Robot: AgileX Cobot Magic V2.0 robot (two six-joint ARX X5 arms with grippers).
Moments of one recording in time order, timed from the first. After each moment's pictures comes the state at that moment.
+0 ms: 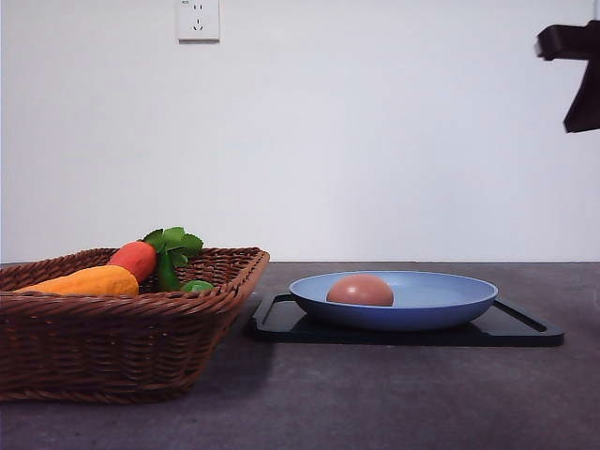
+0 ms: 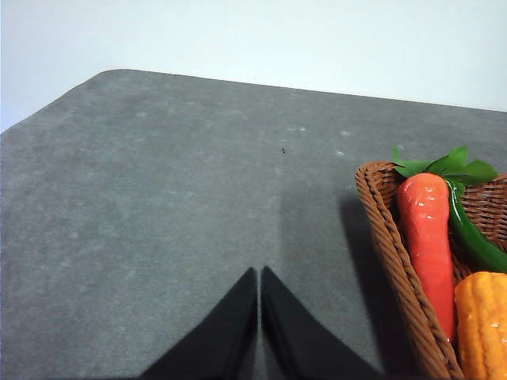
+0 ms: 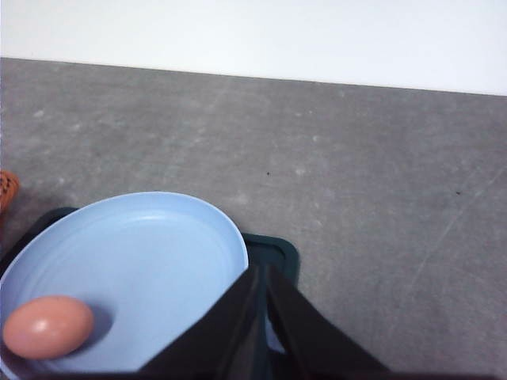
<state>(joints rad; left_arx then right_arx) 0.01 0.01 0.03 -0.17 -0.04 -0.10 0.47 0.69 0.40 0.03 0.30 0.13</state>
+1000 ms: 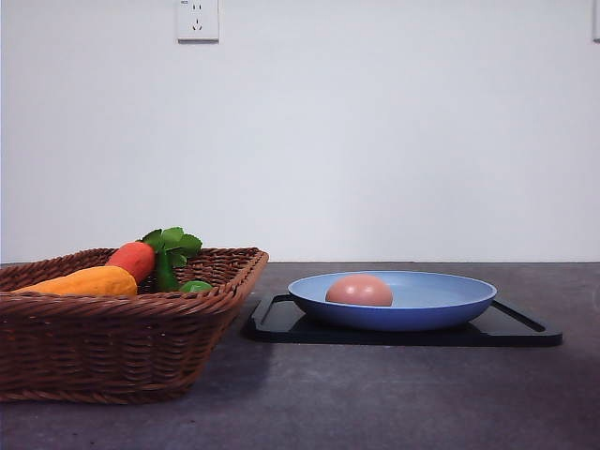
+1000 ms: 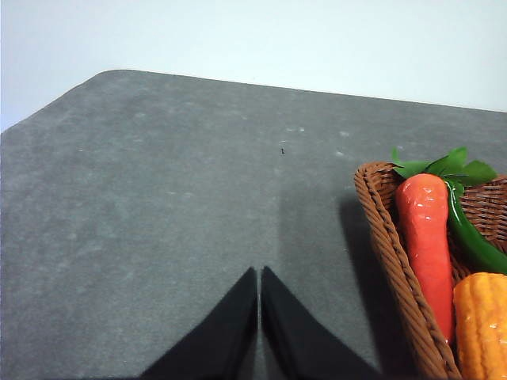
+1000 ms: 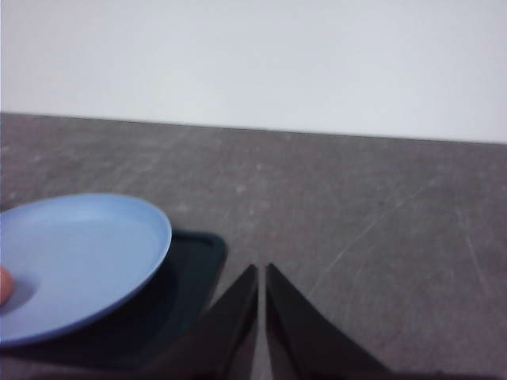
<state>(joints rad) 0.01 0.01 0.03 -0.17 -0.04 -0.10 0.00 0.00 0.02 -0.07 -0.13 0.00</state>
